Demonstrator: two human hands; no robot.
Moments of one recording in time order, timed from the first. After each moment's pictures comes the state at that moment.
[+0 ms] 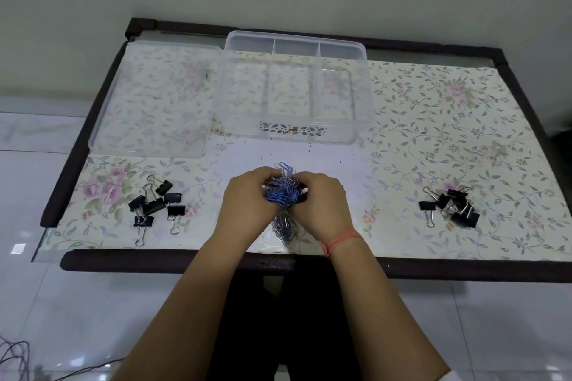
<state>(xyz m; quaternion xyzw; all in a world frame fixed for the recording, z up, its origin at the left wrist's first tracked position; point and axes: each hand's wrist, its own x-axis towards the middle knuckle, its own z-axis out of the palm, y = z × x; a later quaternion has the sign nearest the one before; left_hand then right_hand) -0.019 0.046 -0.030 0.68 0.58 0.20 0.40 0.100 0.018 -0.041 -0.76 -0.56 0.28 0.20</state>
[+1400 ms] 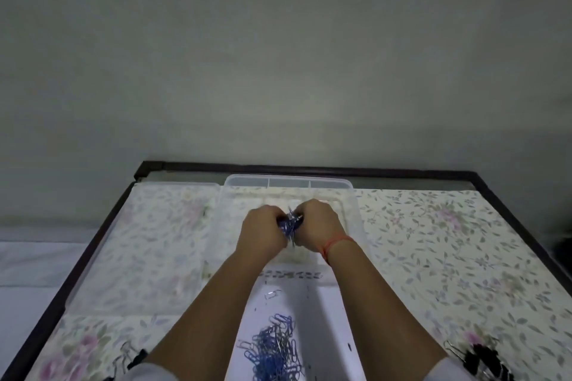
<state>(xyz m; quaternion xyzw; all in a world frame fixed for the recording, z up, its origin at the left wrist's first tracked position) 0.053 0.212 0.009 0.77 0.56 0.14 0.29 0.157 0.188 0.021 -0.77 -0.57 0.24 0.16</state>
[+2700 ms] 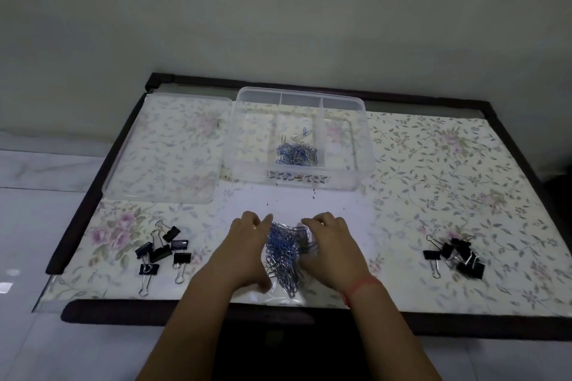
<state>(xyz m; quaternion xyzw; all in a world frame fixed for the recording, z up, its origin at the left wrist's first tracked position) -0.044 0.072 -0.050 0.81 0.49 -0.11 0.30 0.122 0.018 -0.046 -0.73 -0.63 0.26 0.08</state>
